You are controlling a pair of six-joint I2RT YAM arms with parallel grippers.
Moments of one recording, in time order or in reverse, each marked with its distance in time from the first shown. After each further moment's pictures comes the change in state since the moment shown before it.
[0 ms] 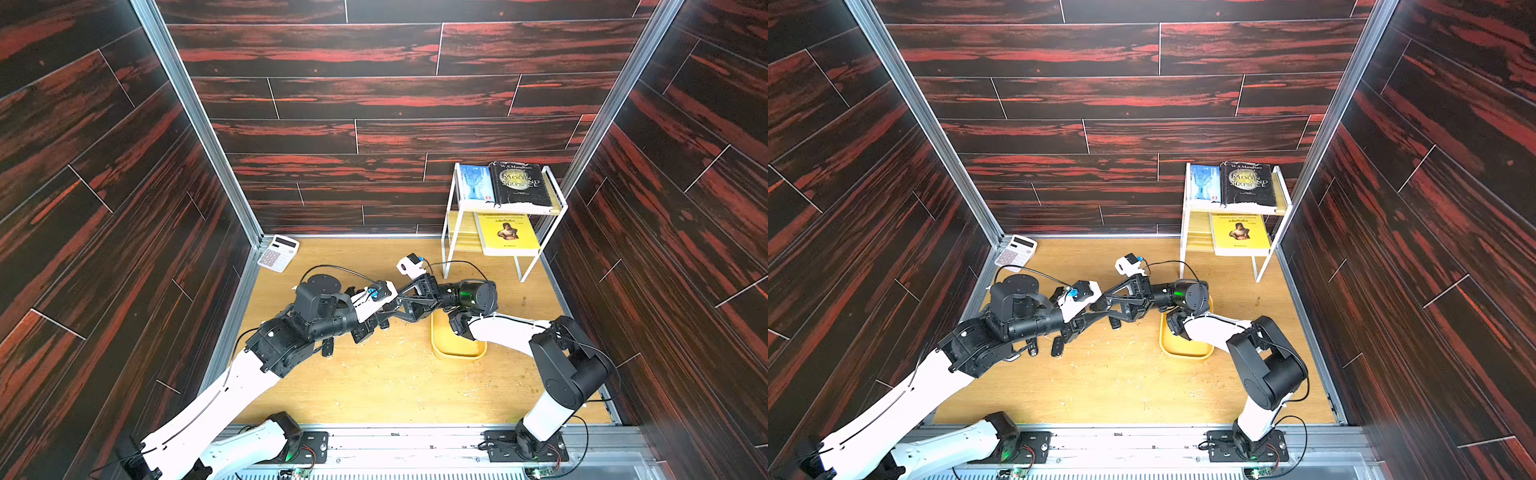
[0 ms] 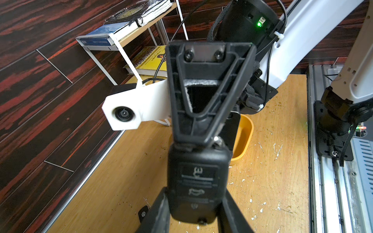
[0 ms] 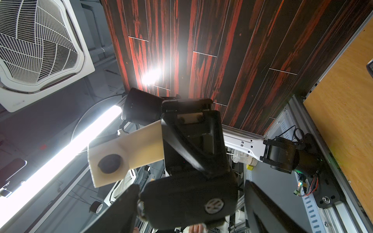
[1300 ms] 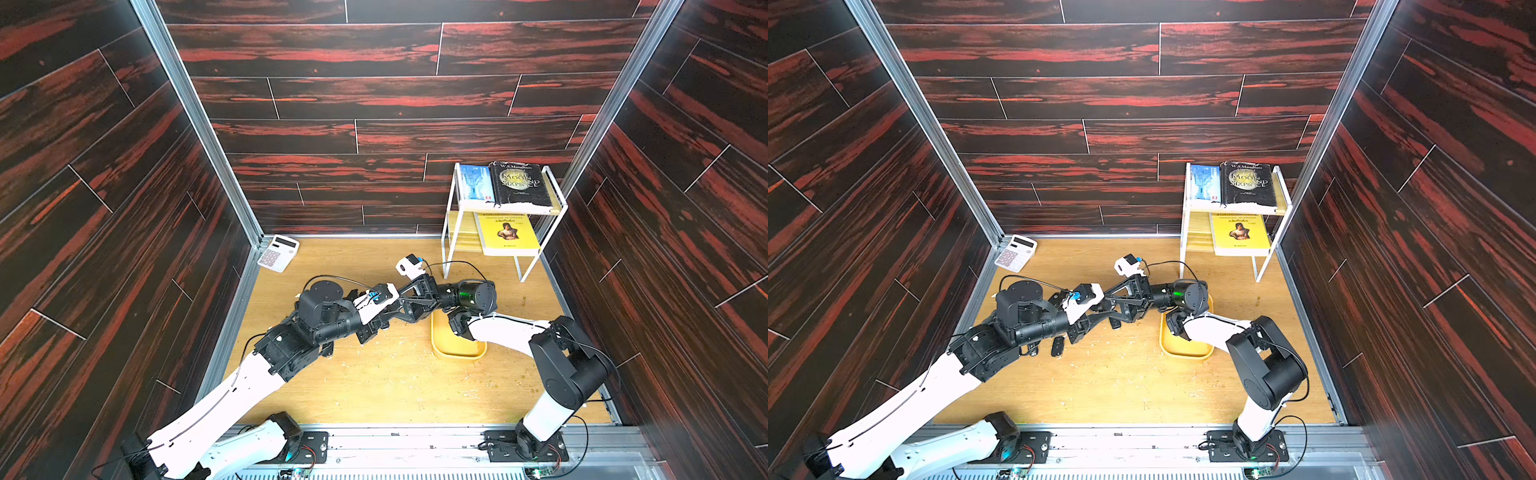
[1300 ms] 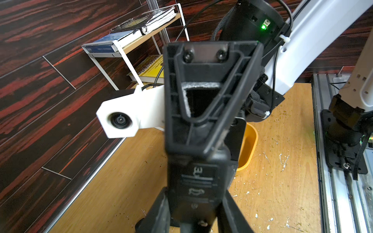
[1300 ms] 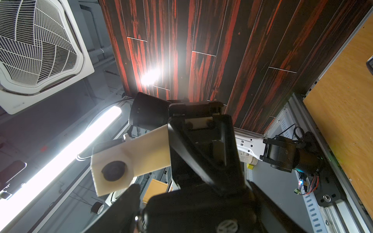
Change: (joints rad) left arm -0.004 -0.021 -0.123 0.178 -0.016 -0.031; right arm 0.004 0.000 0.000 -0.012 -0.002 0.000
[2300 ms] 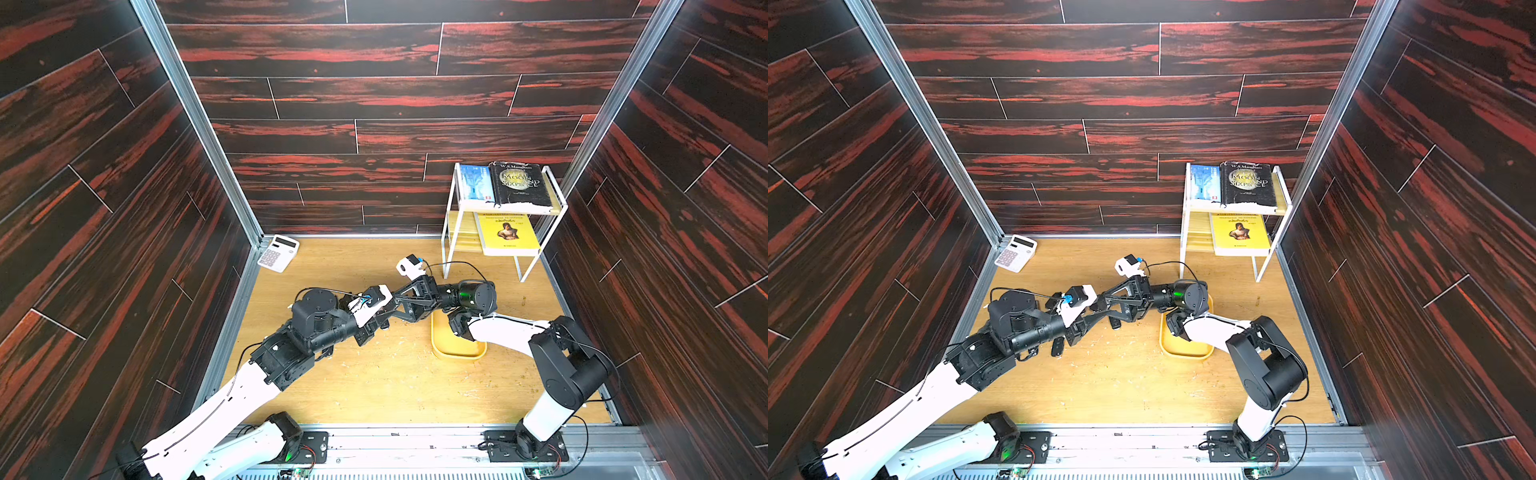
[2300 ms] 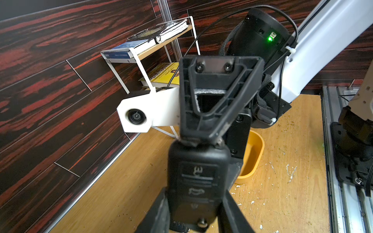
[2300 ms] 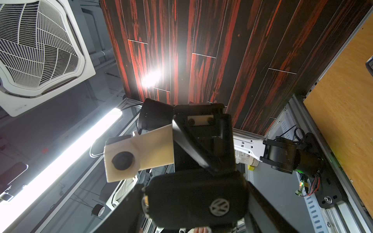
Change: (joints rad) left arm -0.001 -0.059 -0.071 0.082 -0.039 -0.038; right arm 0.000 0.000 -0.006 0.001 0.012 0.000
